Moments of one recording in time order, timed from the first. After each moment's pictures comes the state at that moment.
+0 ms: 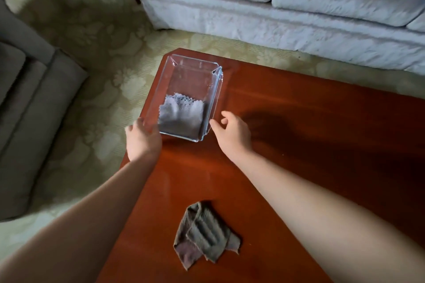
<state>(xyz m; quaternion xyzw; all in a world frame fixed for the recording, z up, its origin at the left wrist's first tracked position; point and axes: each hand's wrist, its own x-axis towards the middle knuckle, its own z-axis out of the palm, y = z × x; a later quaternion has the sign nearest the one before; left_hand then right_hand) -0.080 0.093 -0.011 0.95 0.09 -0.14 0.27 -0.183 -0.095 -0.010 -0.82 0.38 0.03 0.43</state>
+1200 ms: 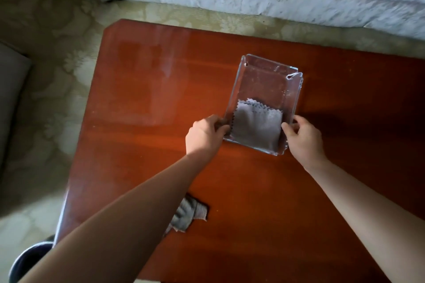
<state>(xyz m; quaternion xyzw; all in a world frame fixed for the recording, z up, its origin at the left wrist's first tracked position) -0.236 -0.061 -0.026 0.89 -0.20 -0.30 0.28 -0.406 -0.244 -0.024 -0.78 0.54 0.04 0.31</state>
